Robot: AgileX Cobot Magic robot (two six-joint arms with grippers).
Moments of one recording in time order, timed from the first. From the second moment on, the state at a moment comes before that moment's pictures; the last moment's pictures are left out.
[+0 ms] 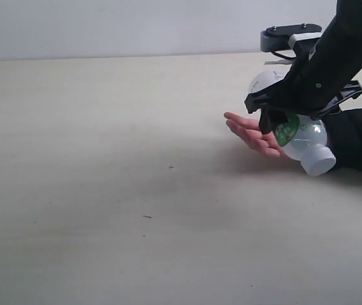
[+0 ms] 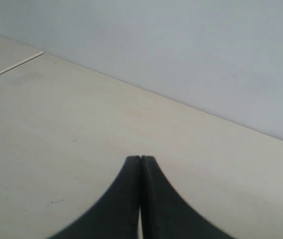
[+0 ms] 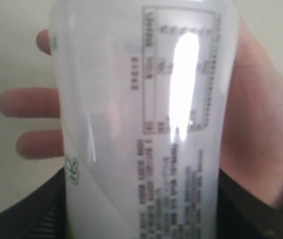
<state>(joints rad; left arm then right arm) 0.02 0.06 -0.07 0.34 0.31 -0.63 0.32 1.75 -1.13 0.07 0.74 0.05</state>
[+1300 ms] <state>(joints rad) 0.02 0.06 -0.07 0.34 0.31 -0.63 0.32 1.88 -1.13 -0.06 0.61 0.16</state>
